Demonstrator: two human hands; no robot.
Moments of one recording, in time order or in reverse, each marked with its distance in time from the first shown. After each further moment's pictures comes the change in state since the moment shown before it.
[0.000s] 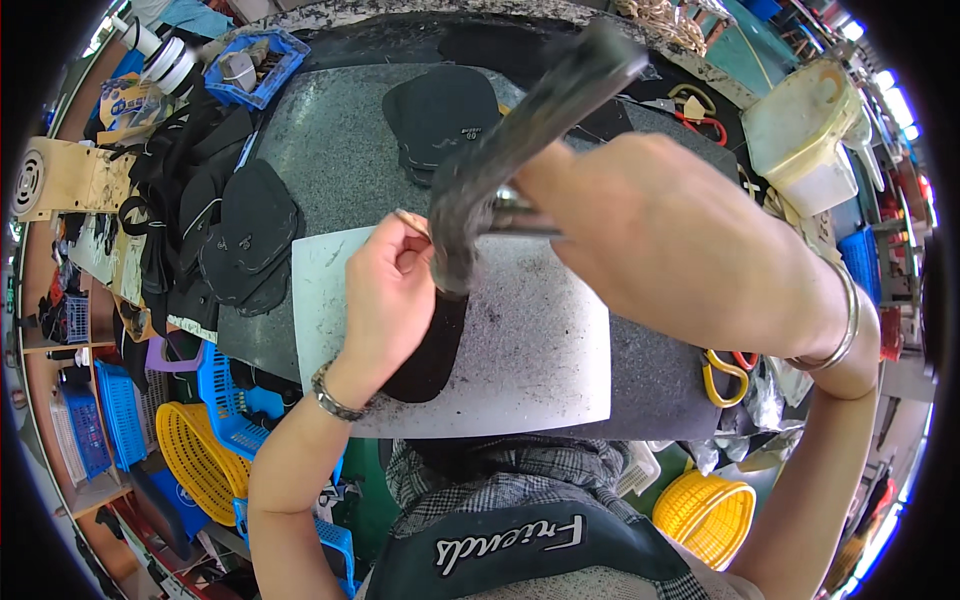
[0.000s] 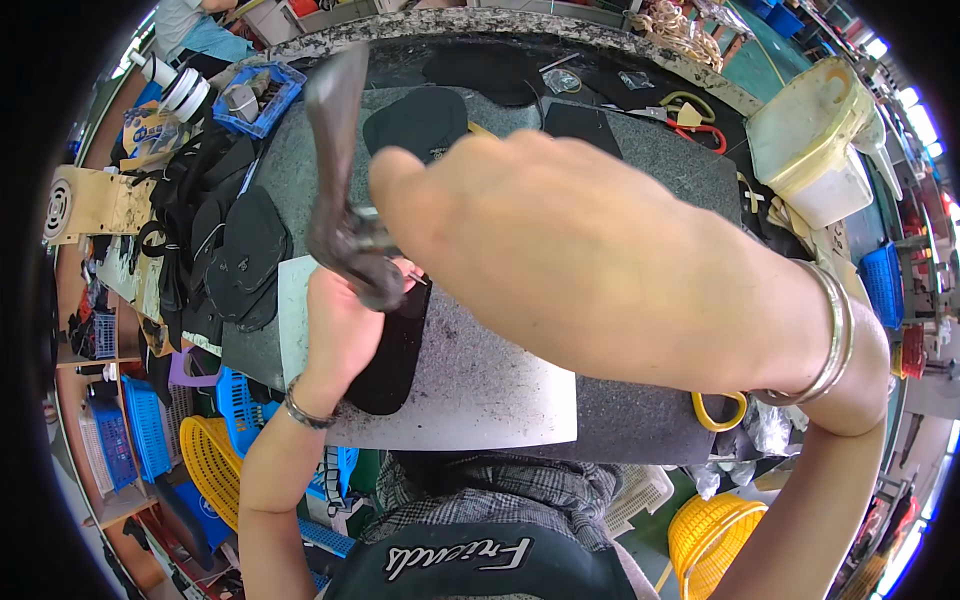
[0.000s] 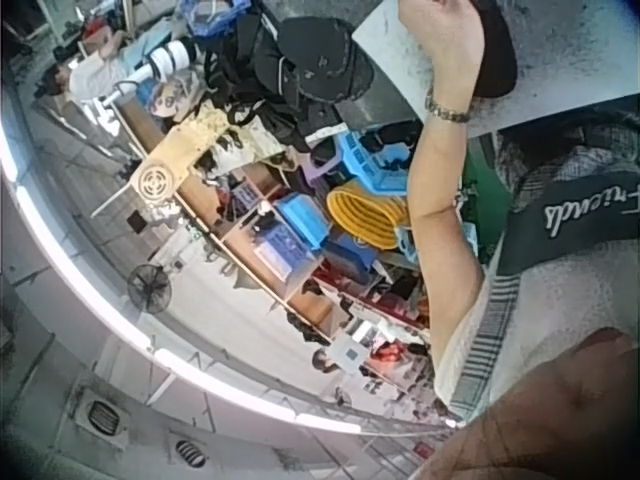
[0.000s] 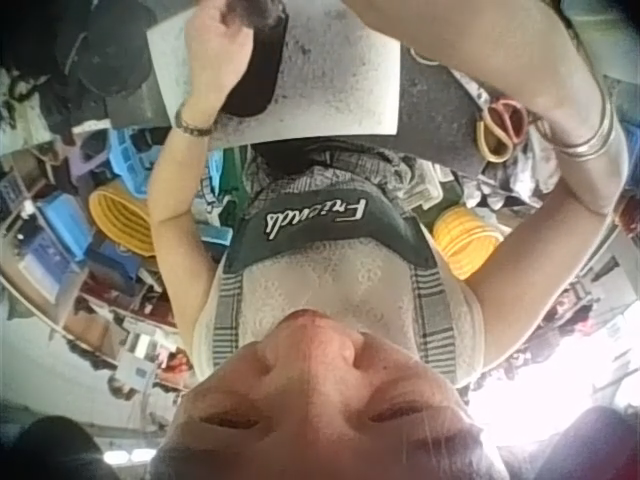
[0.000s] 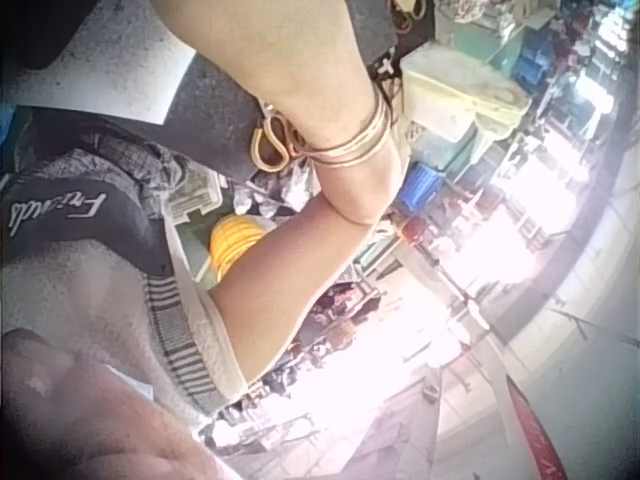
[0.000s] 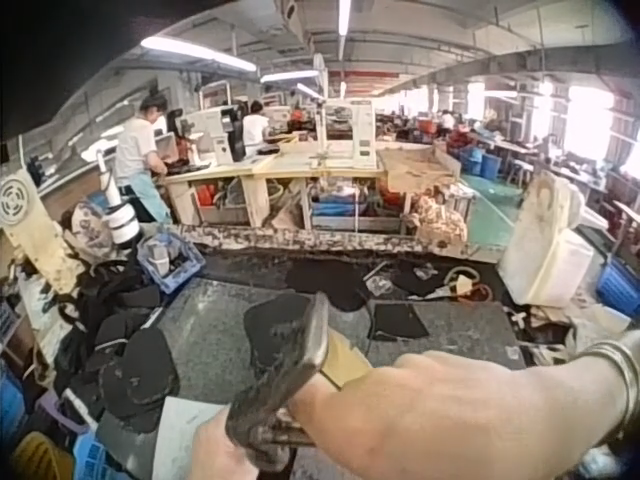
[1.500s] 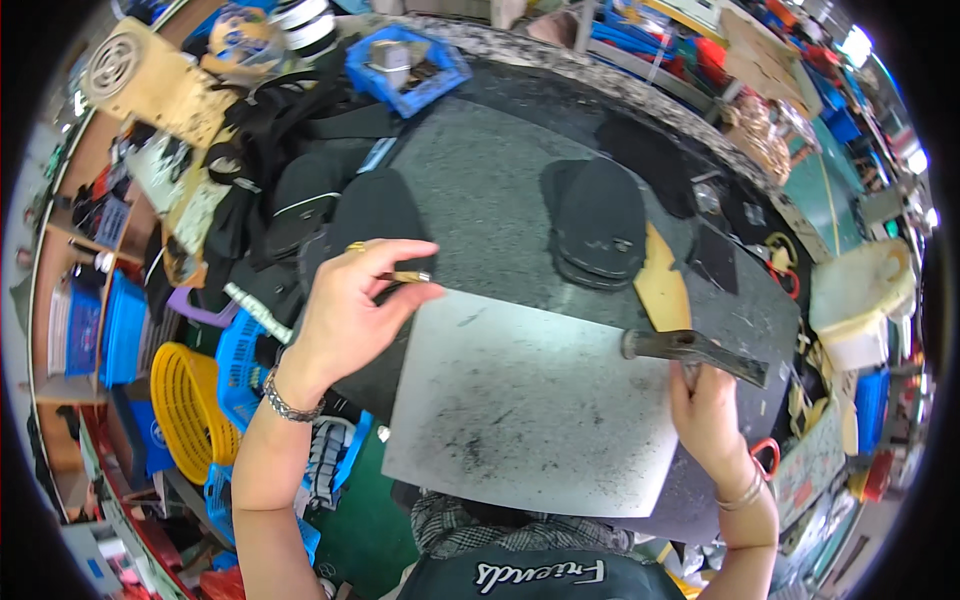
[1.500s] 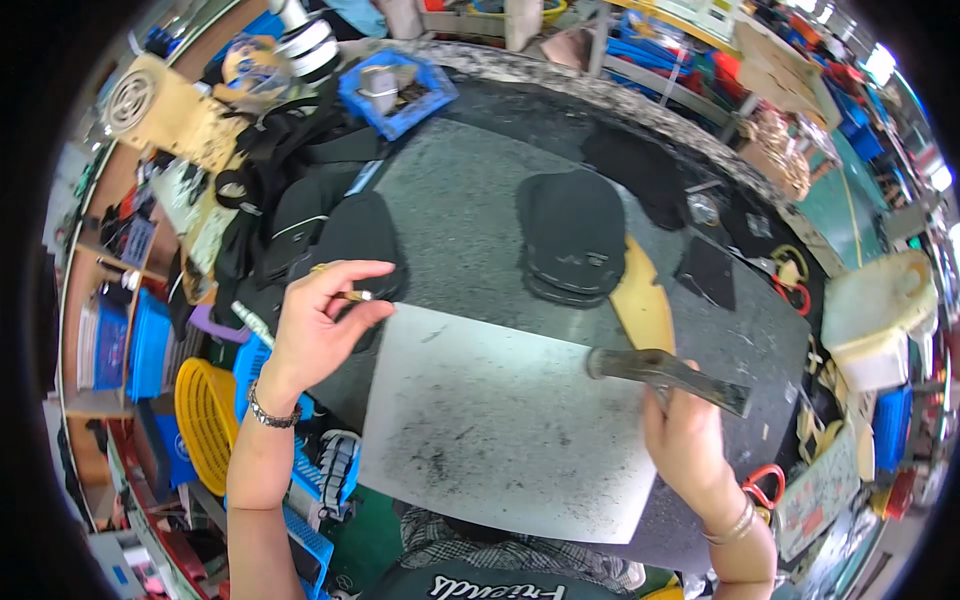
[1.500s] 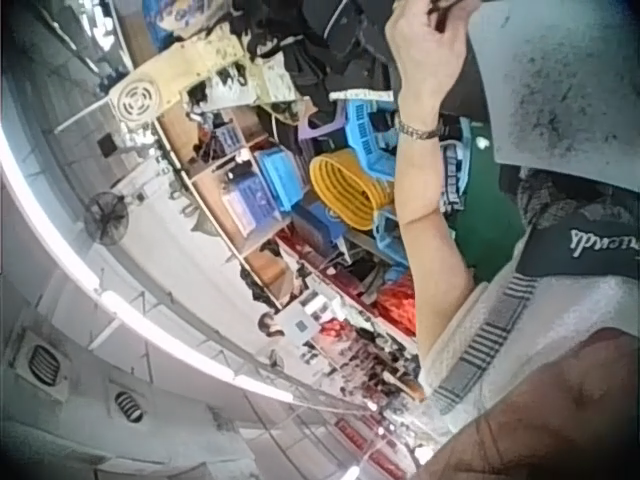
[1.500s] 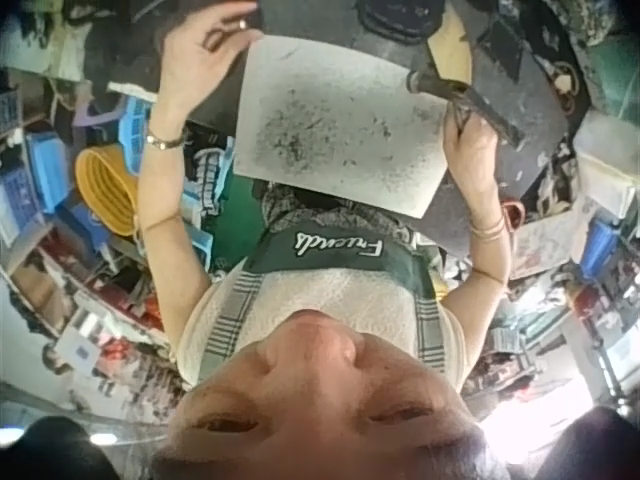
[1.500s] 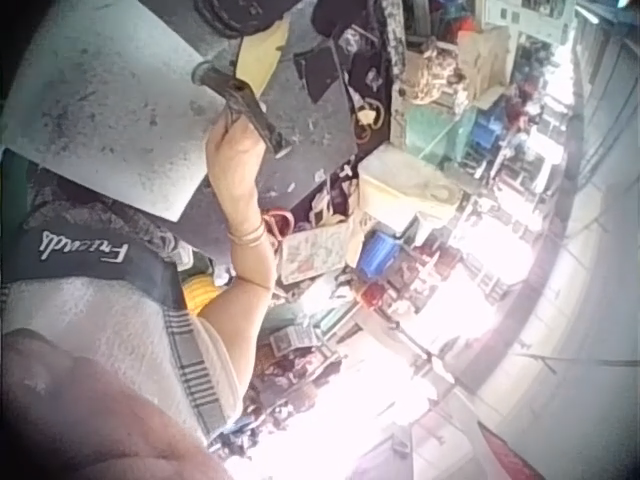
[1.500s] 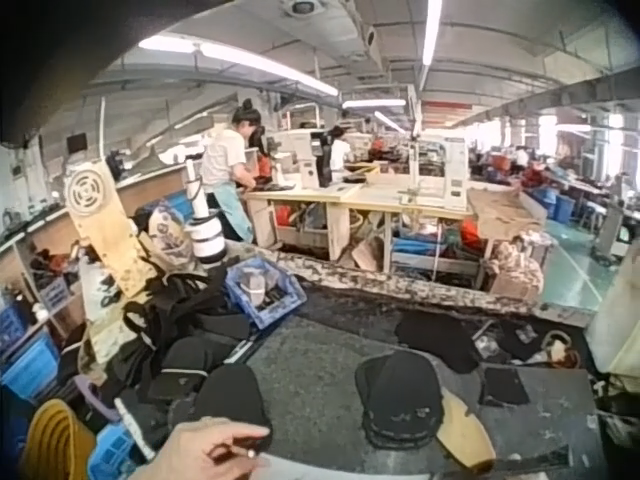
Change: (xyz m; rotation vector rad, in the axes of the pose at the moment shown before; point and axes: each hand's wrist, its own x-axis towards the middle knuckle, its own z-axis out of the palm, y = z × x) left_hand 0.021 0.033 -0.133 0.479 0.002 0.226; right_hand -0.041 0.027 0.117 0.230 0.253 0.376
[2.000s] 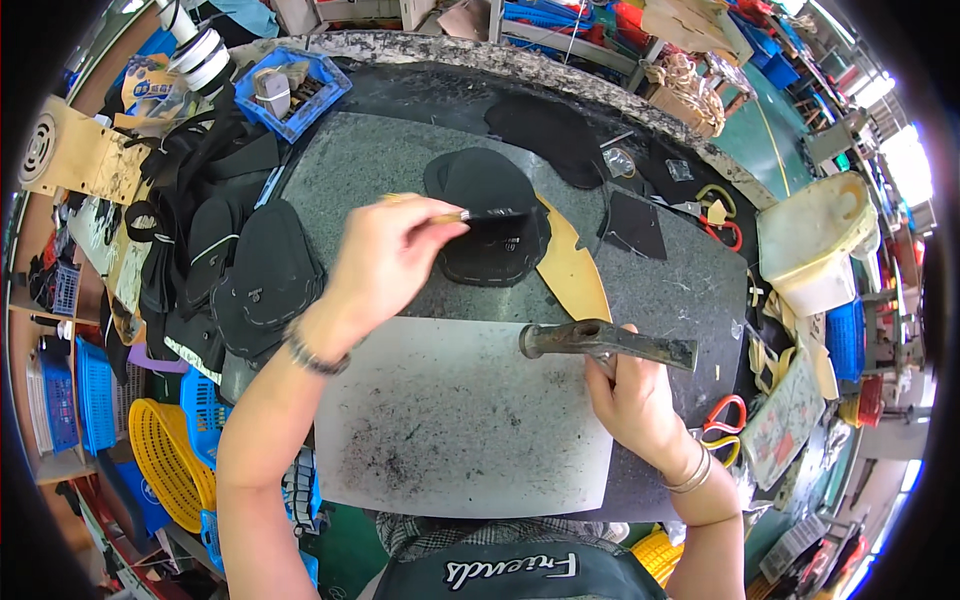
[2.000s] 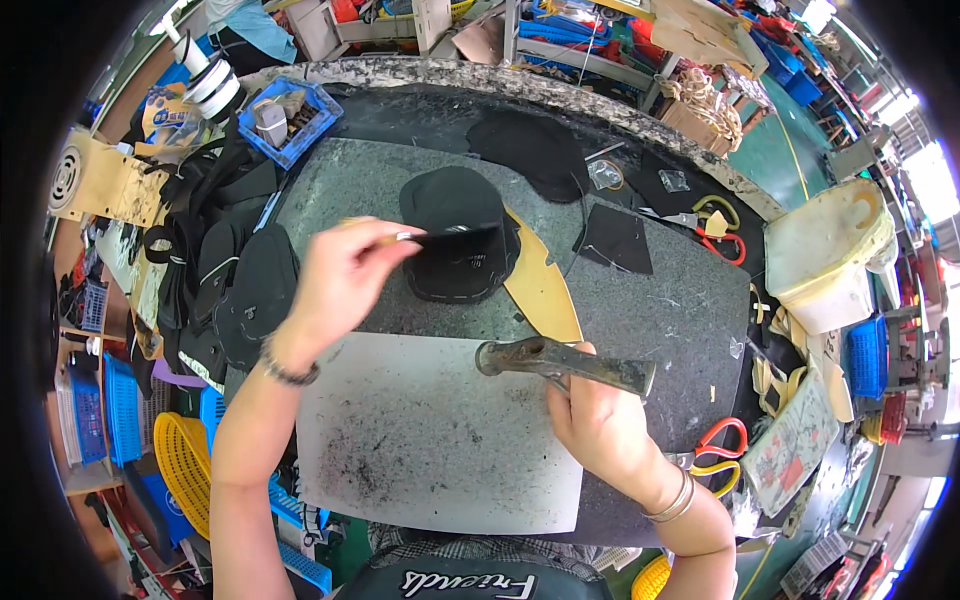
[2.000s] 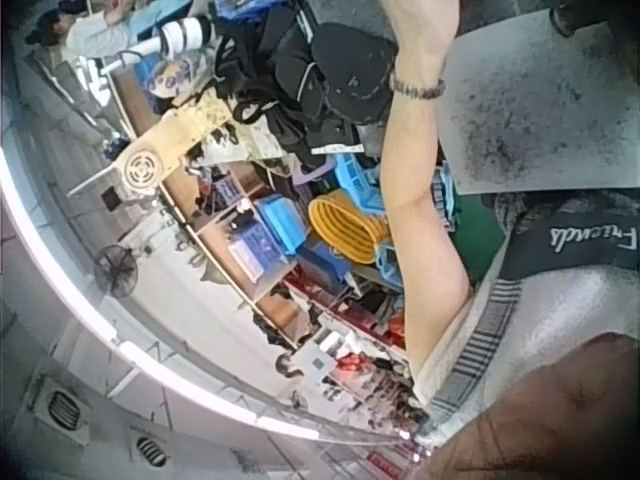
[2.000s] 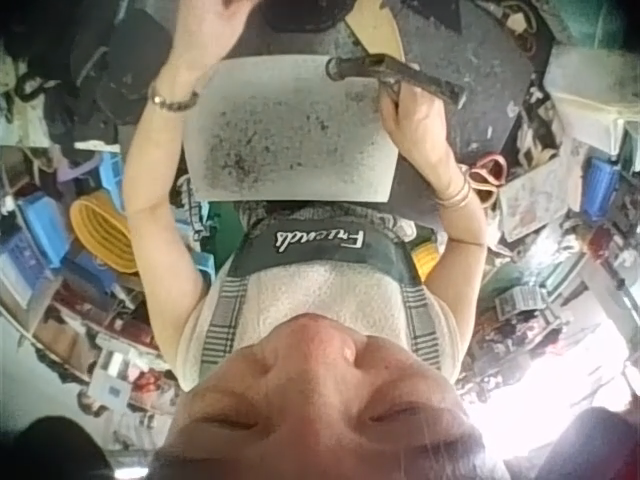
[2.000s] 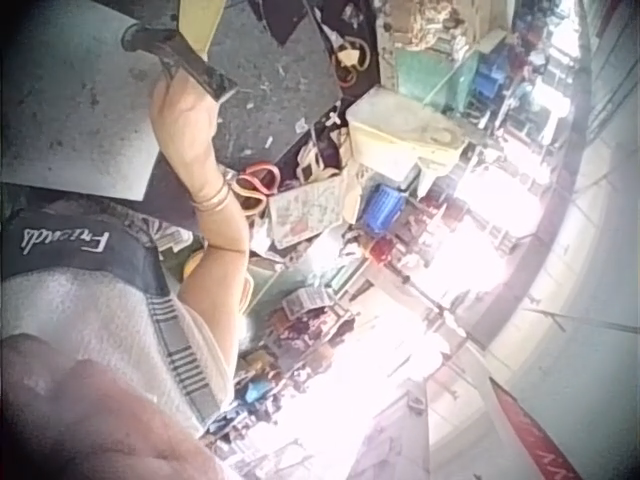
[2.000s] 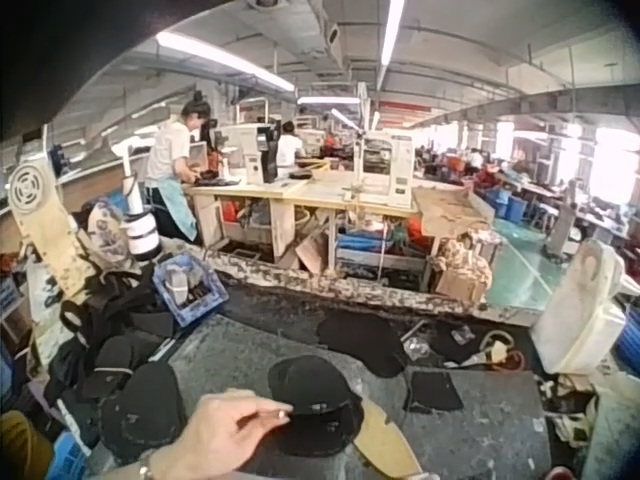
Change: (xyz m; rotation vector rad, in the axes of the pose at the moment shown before) left_hand 0.078 0.019 0.092 -0.086 -0.054 0.251; right_hand -0.004 -0.003 0.003 0.046 0.022 -0.032
